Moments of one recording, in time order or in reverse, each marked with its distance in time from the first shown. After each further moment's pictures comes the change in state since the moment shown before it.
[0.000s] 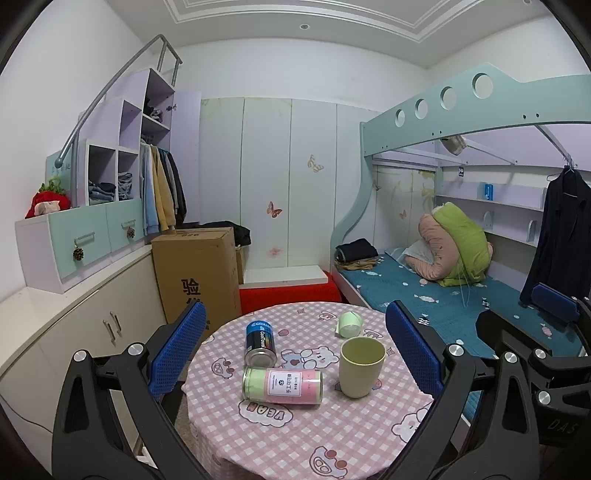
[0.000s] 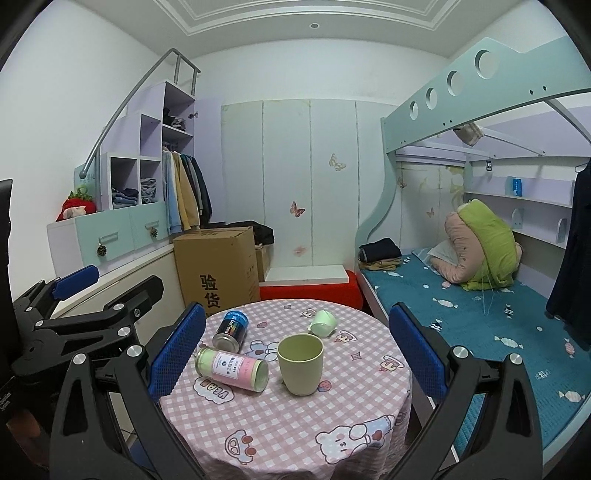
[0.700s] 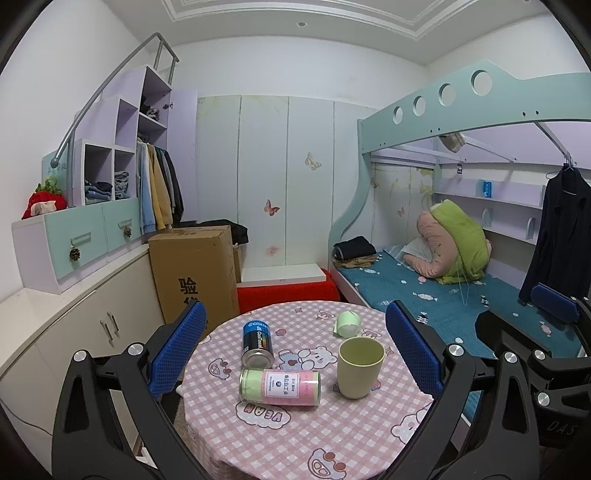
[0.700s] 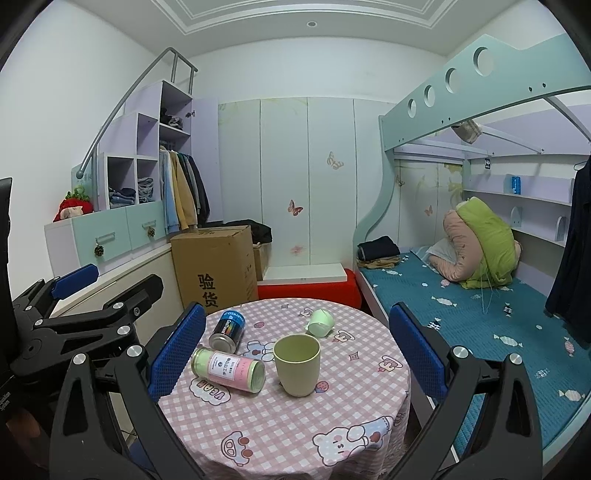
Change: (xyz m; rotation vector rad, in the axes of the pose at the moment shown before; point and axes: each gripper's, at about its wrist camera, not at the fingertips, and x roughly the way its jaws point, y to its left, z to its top) left arm 0.009 -0.003 0.002 0.004 0.012 -0.009; right arm 0.004 -0.002 -0.001 0.004 0.003 -0.005
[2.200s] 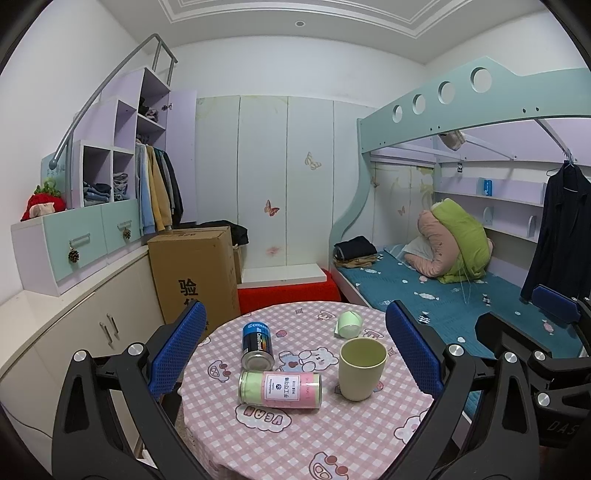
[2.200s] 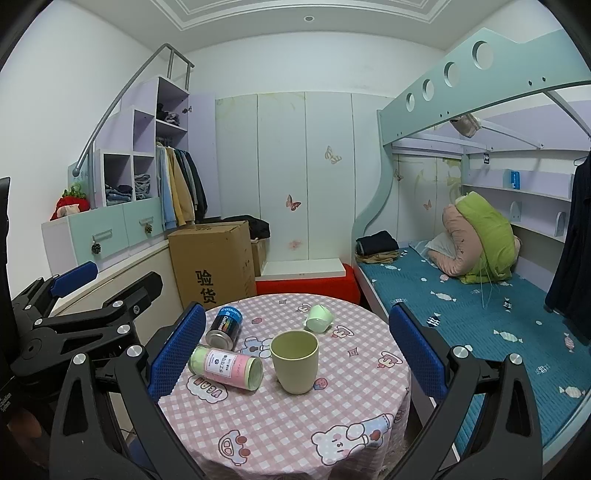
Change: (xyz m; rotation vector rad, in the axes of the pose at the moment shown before) left arm 0.012 0.005 -0.007 0.007 -0.008 0.004; right arm 0.011 0.000 -0.005 0.012 0.023 -0.002
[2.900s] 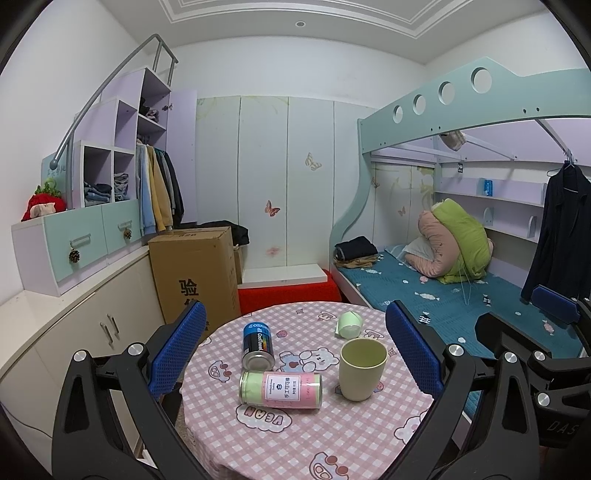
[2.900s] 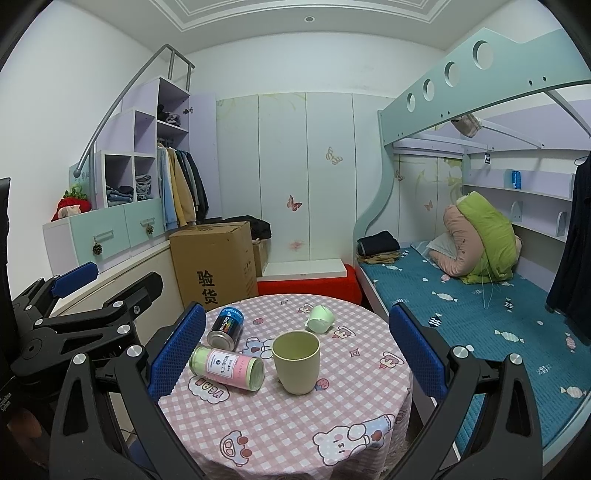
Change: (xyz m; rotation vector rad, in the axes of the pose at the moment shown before) left arm -0.001 0.001 0.000 0.001 -0.001 0.000; right arm 0.000 0.000 0.000 0.001 -0.002 0.001
